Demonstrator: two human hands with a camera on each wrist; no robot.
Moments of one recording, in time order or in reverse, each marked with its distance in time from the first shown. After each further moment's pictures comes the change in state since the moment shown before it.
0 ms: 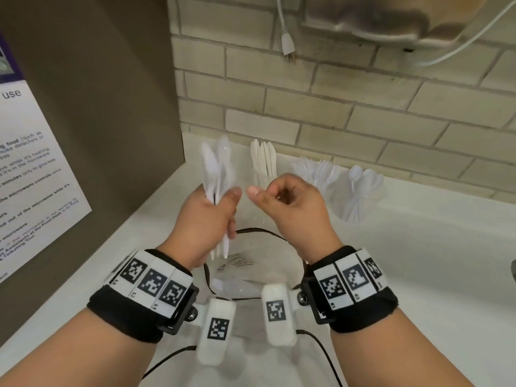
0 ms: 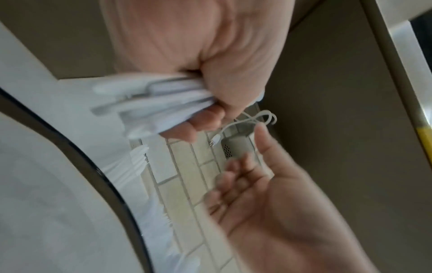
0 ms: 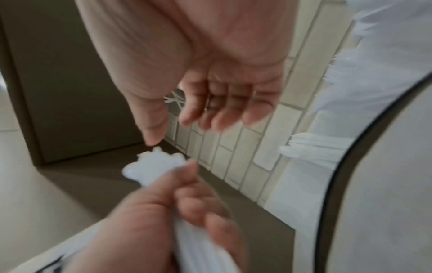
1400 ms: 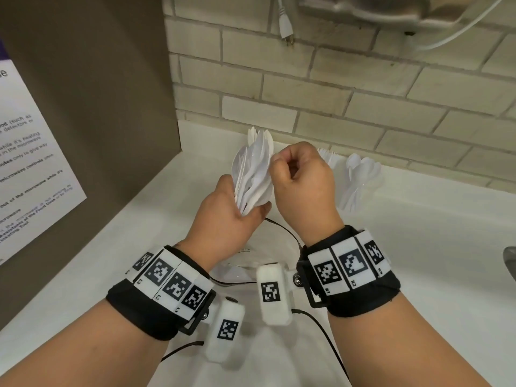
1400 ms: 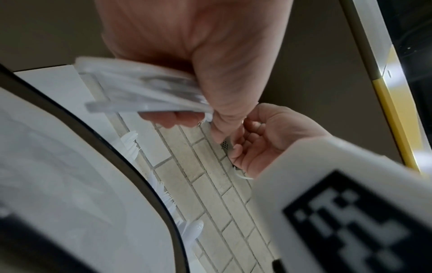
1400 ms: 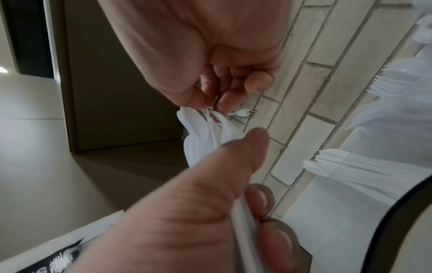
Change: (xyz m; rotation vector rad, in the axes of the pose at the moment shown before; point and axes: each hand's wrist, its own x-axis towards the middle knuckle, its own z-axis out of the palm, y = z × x) left_hand -0.018 -0.004 0.021 0.542 -0.036 0.203; right_hand 0.003 -0.020 -0.002 -0.258 0.219 -0.158
